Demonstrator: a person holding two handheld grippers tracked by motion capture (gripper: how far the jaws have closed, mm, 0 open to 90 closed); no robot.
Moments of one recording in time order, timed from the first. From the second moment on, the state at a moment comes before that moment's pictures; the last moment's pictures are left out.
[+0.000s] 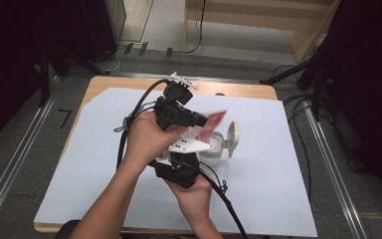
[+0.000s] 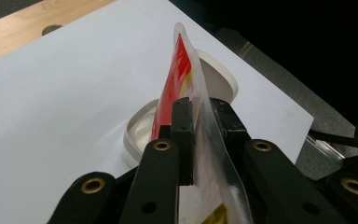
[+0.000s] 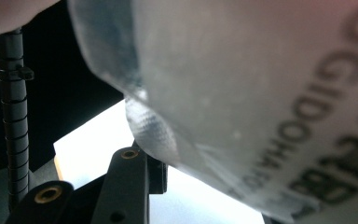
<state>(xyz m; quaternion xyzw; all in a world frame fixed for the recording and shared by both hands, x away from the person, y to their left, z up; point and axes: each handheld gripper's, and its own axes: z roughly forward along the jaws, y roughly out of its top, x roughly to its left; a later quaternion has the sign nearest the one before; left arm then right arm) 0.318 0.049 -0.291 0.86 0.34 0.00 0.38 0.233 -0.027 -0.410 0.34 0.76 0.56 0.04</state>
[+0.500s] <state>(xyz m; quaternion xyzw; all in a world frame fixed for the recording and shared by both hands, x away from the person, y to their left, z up) 0.324 0.052 -0.291 0.86 0.34 -0.01 0.38 0.236 -0.025 -0.408 0.33 0.76 0.56 0.04</state>
